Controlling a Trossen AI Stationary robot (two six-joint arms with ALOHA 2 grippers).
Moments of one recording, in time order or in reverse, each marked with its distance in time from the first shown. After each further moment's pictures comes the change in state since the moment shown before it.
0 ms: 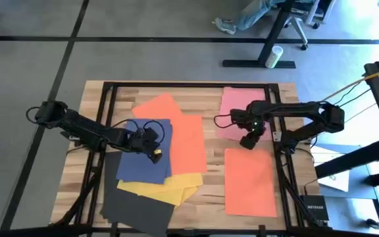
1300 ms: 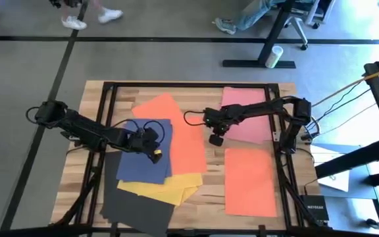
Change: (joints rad) left arm 0.000 -0.001 -0.001 -0.002 0.005 0.001; right arm 0.026 0.415 0.160 0.543 0.113 -0.214
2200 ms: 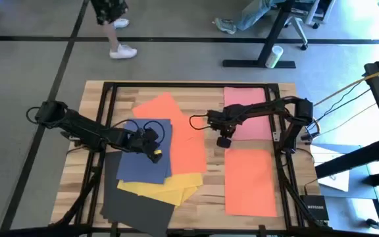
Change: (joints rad) left arm 0.000 0.000 0.000 0.000 0.006 -0.001; right arm 0.000 -0.034 -0.011 -0.177 0.001 -0.034
